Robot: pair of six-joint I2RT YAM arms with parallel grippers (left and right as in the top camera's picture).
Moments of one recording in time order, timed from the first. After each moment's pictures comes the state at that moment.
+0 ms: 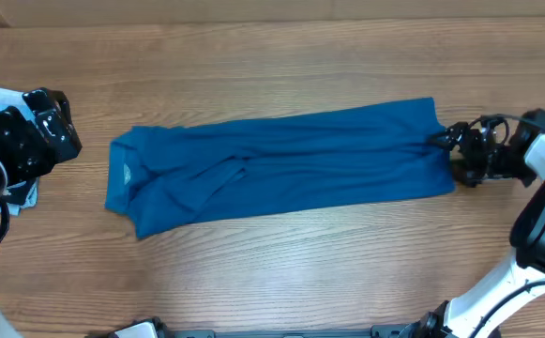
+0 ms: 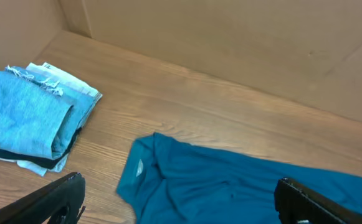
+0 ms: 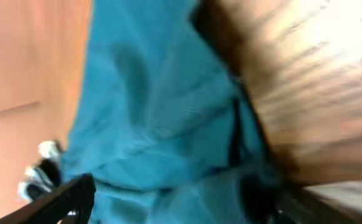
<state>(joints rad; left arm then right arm) 0.29 1.45 2.53 -1.69 0.15 -0.15 -0.51 2.06 1.26 -0.68 -0.83 0.13</state>
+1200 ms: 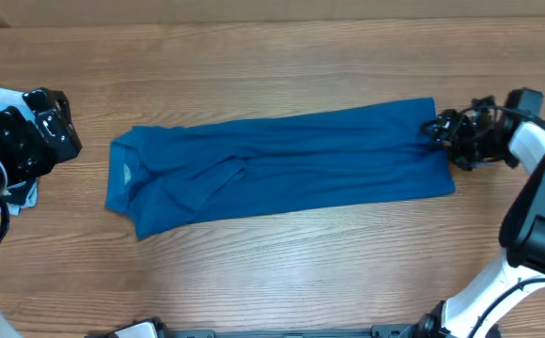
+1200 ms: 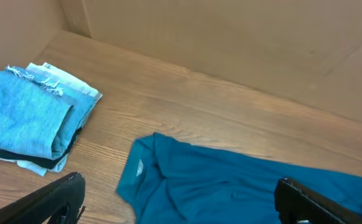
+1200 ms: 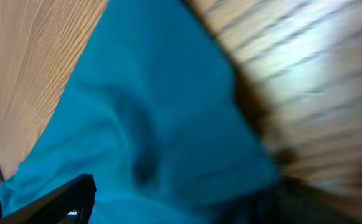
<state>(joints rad) 0.29 1.45 2.53 -1.69 0.15 -0.15 -0.39 2.05 1.31 -0.60 -0.61 0.20</state>
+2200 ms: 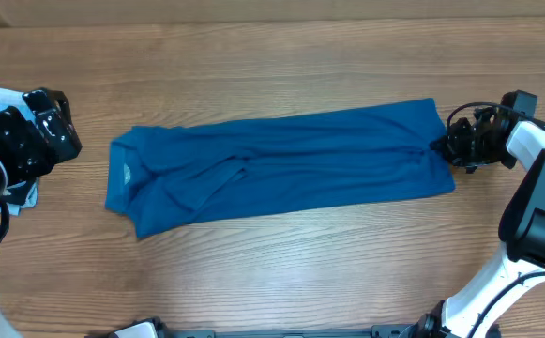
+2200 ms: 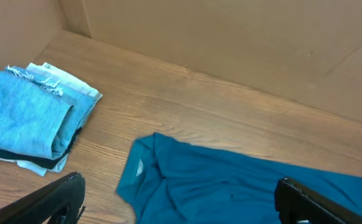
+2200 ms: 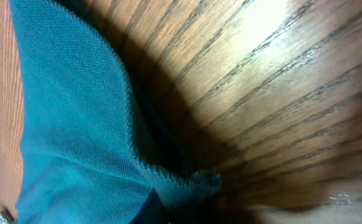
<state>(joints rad) 0.29 1.45 2.53 -1.69 0.15 -0.15 -0.40 2.09 1.32 -0.63 -0.53 0.39</state>
